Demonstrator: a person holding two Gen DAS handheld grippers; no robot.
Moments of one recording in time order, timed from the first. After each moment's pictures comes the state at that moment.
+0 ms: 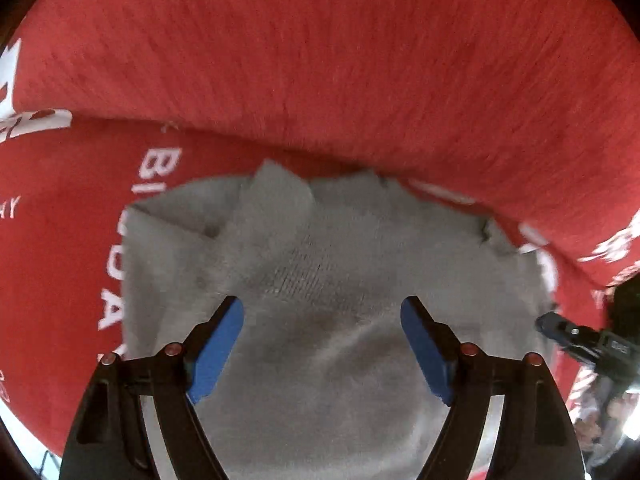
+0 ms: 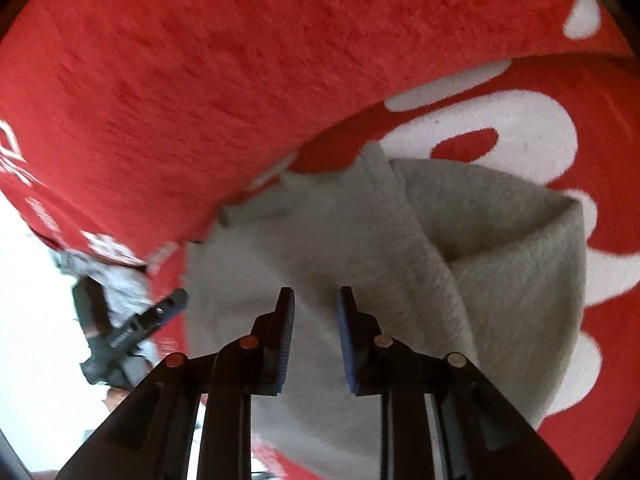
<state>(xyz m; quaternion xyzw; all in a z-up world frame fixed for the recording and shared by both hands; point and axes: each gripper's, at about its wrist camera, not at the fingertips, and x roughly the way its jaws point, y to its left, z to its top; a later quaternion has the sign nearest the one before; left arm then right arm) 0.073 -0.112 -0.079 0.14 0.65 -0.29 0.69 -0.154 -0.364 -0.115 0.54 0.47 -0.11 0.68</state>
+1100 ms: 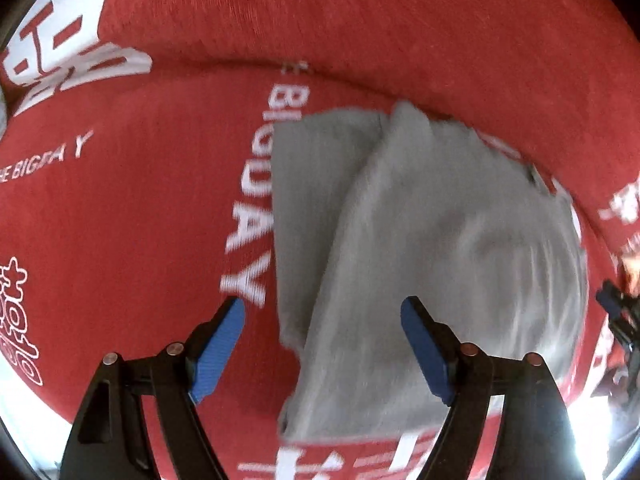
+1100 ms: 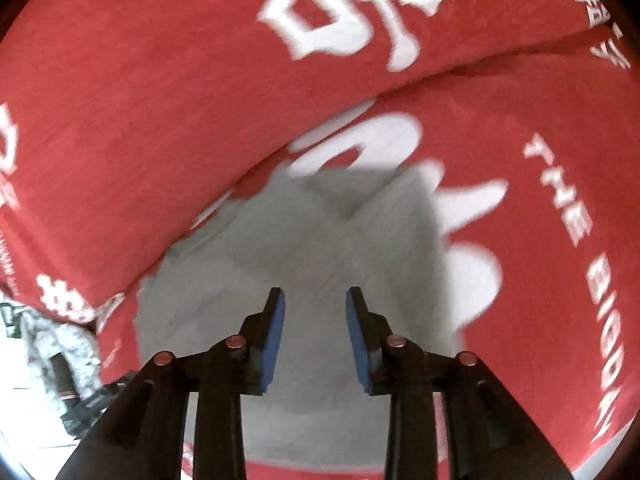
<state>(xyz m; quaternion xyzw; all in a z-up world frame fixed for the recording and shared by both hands) 0.070 0.006 -0.052 0.16 0.67 -0.29 0.66 -0.235 -0.310 -0.061 0.52 0.41 -0.28 0.69</state>
